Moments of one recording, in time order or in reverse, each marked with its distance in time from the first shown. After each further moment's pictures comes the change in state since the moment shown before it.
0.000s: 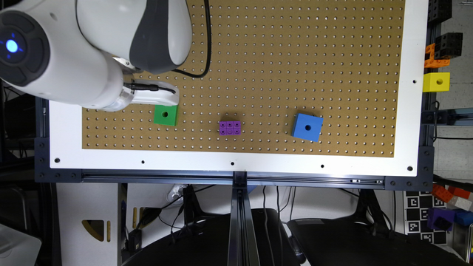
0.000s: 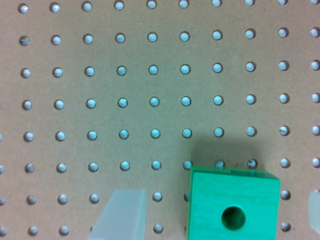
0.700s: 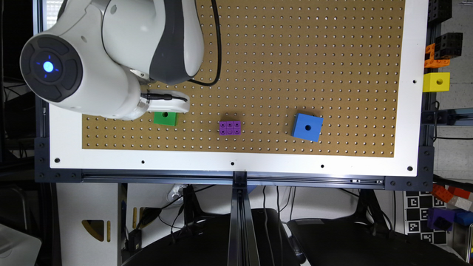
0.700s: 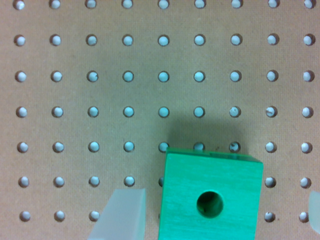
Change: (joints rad) arm 0.002 0.051 0.034 0.031 0.000 0.028 0.005
